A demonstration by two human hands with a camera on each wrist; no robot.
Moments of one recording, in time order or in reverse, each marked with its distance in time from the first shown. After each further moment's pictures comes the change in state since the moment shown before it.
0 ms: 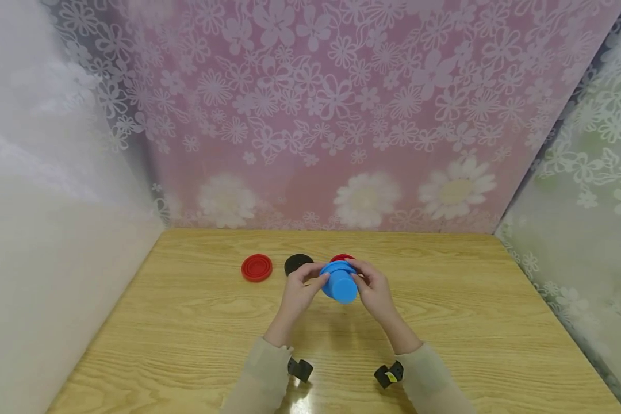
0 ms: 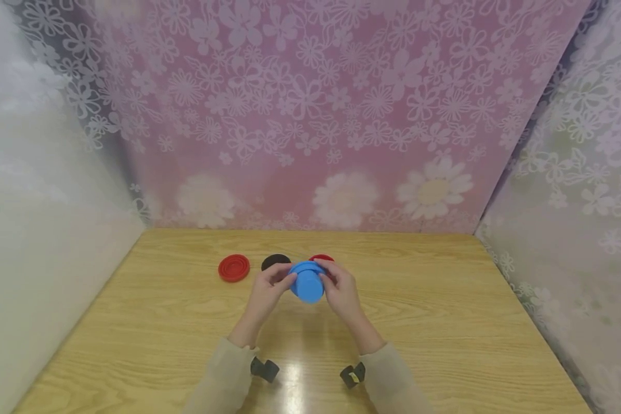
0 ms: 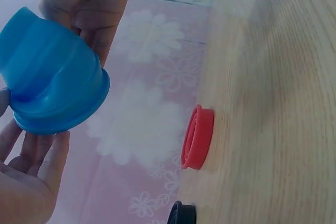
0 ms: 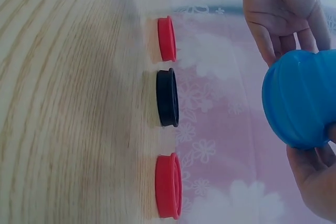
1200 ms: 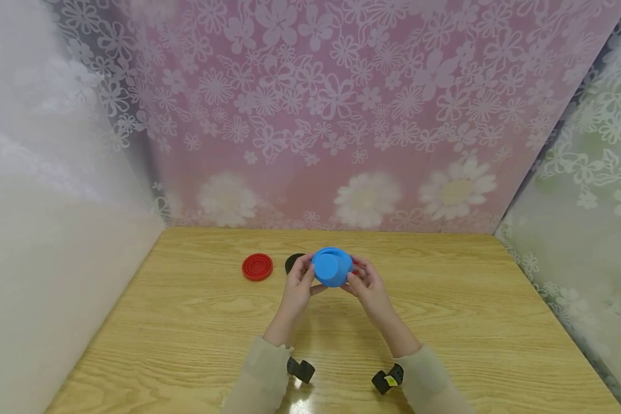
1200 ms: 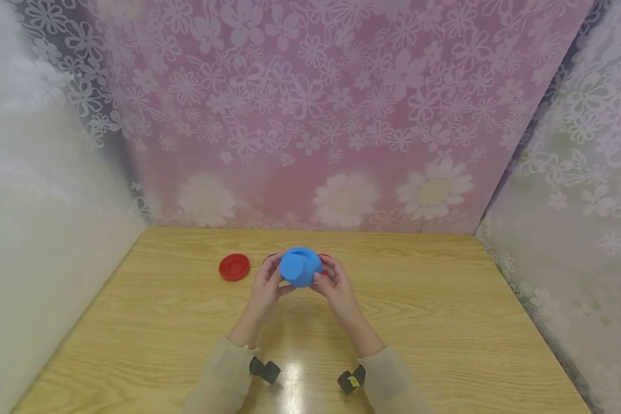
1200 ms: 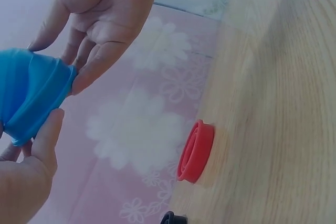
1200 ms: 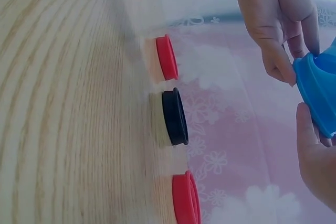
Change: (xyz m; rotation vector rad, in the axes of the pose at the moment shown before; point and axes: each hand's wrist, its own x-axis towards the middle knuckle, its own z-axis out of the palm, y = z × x) left_hand 0.002 -0.006 -0.001 -0.365 -0.014 -0.107; right_hand -0.006 0.003 0.004 0.479 -0.095 0.206
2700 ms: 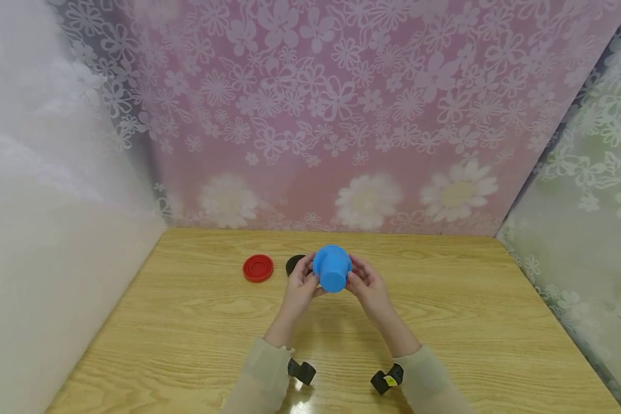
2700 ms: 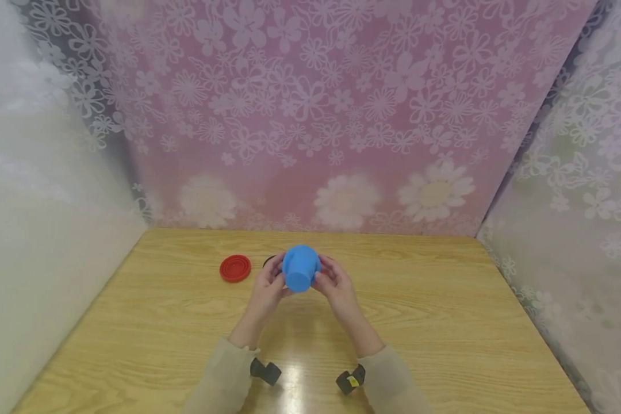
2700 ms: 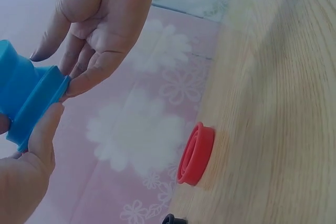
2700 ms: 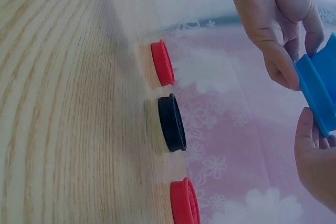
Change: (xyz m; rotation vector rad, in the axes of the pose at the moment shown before) left_hand 0.005 -0.018 -0.006 -0.062 -0.019 -0.008; right_hand 0.003 -0.003 0.002 0.042 0.021 0.054
